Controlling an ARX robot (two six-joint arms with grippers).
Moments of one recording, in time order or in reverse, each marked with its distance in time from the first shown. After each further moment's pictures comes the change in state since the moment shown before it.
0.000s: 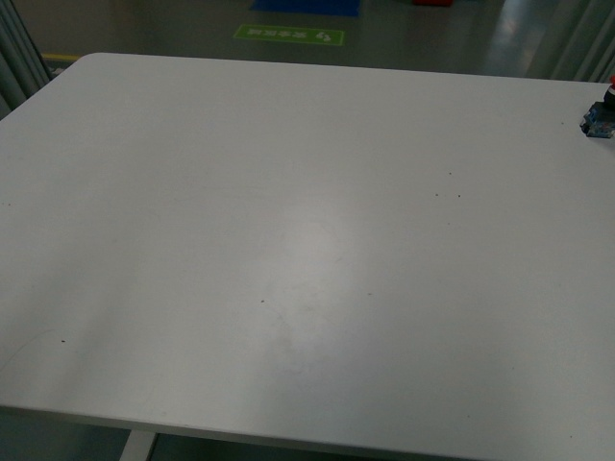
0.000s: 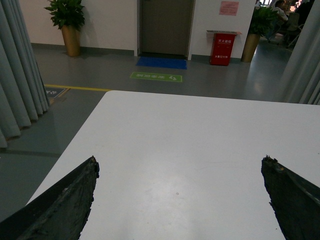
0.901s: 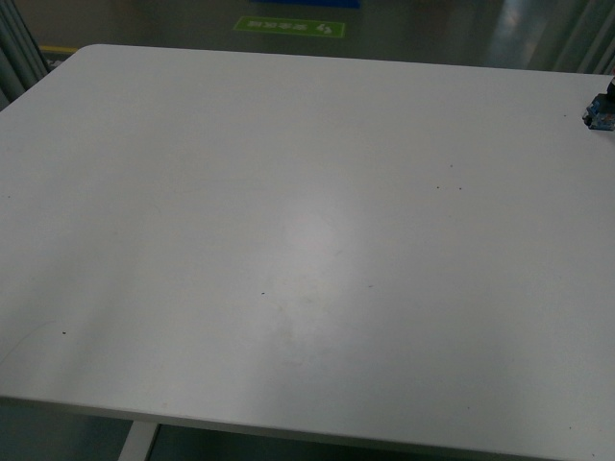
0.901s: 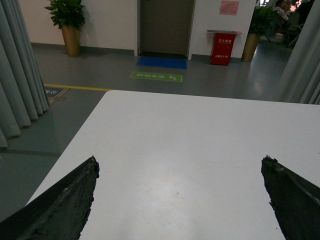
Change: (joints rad) left arm 0.000 0.000 0.000 0.000 0.000 0.000; right arm 0.000 -0.347 0.001 -0.352 0.000 -0.001
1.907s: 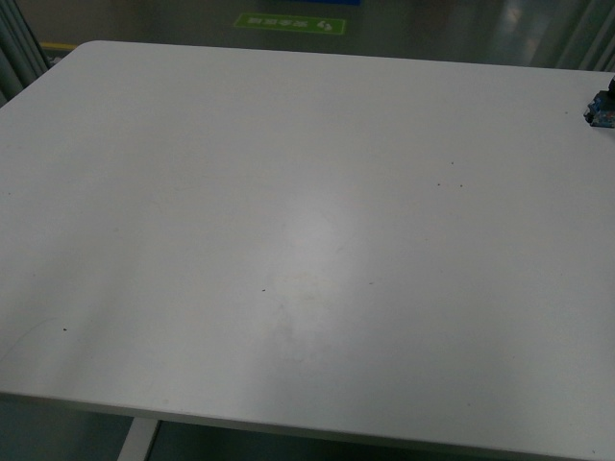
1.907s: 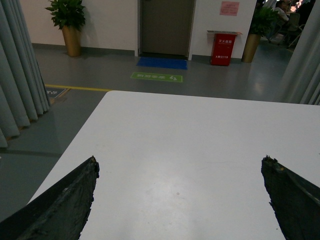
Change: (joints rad) left arm 0.000 0.000 0.000 0.000 0.000 0.000; right arm 0.000 0.000 0.000 -0.001 0.000 -0.001
